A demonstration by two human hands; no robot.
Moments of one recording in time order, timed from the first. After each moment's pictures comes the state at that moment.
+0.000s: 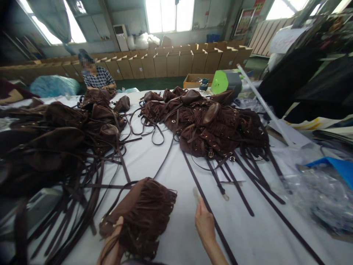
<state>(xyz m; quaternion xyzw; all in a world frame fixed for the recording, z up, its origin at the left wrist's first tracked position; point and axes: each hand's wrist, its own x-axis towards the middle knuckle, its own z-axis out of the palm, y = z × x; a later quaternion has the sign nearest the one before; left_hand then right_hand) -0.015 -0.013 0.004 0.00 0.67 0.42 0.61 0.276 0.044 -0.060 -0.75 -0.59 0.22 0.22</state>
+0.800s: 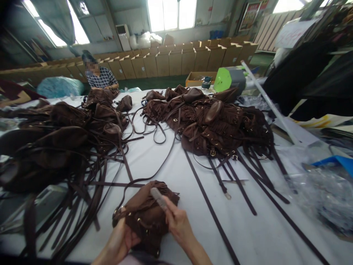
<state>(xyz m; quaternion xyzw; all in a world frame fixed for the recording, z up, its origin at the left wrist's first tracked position) 0.007 0.006 0.030 -0.06 0.56 0.40 0.72 0.204 0.033 -0.021 -0.52 -0.65 0.47 0.31</state>
